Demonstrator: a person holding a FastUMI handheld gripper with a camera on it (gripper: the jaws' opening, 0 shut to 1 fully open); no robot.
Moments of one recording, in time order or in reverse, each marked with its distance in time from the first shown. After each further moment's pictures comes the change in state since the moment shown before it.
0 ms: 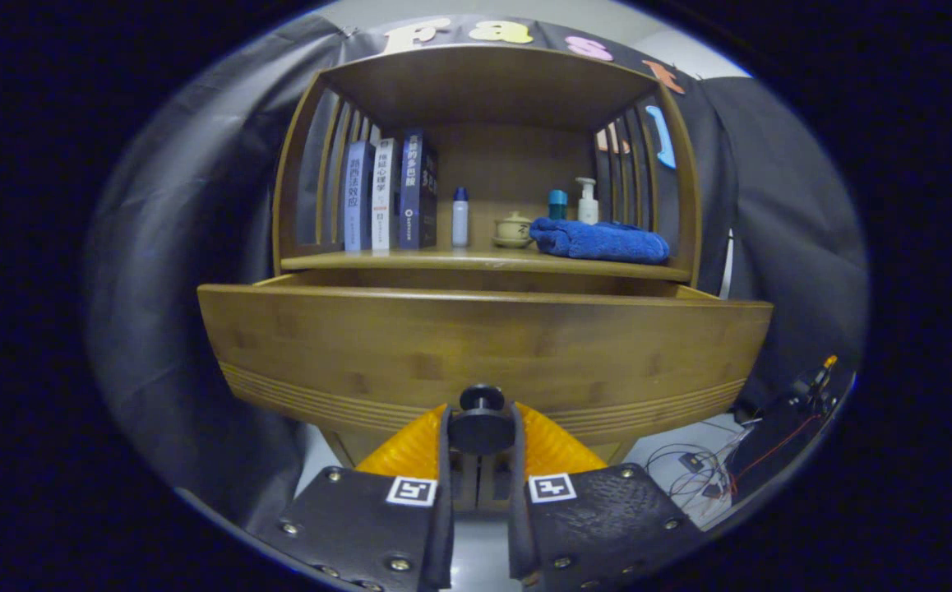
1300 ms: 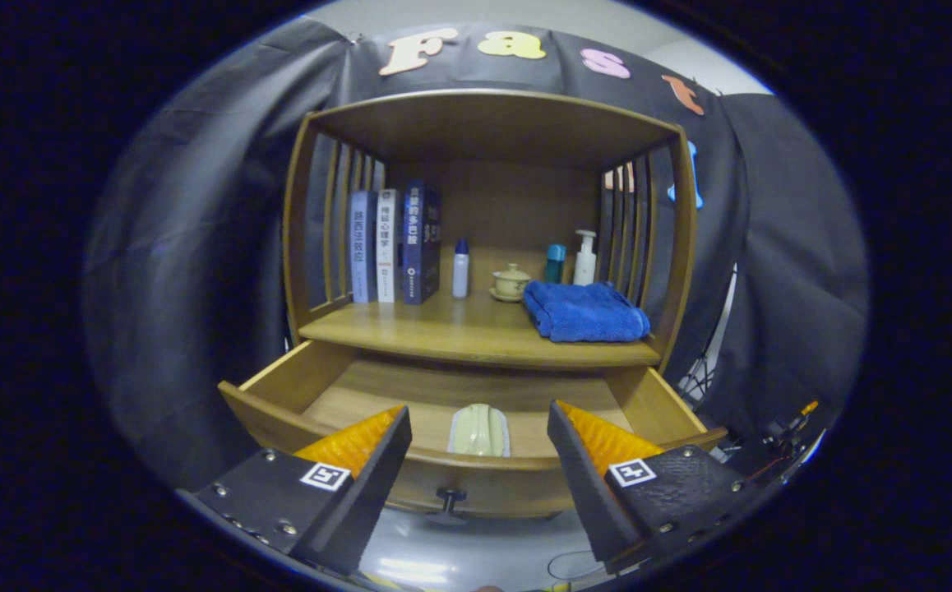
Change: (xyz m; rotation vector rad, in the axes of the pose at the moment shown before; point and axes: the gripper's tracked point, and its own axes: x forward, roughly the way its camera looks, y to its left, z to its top) arm -0.007 -0.022 0.126 -0.015 0.085 0.039
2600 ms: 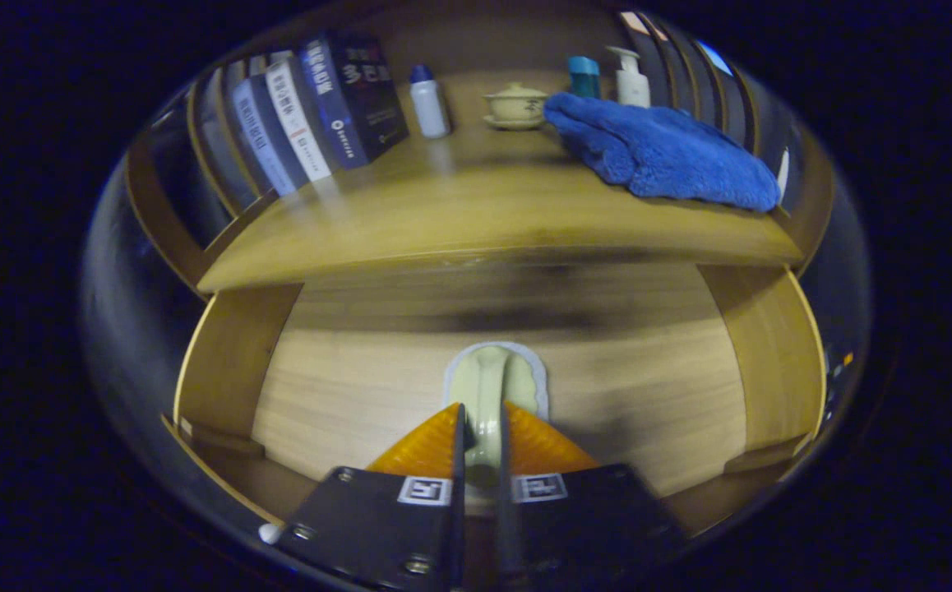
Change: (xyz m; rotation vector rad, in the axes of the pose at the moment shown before) arm 0.117 0.013 -0.074 0.094 0.534 0.070
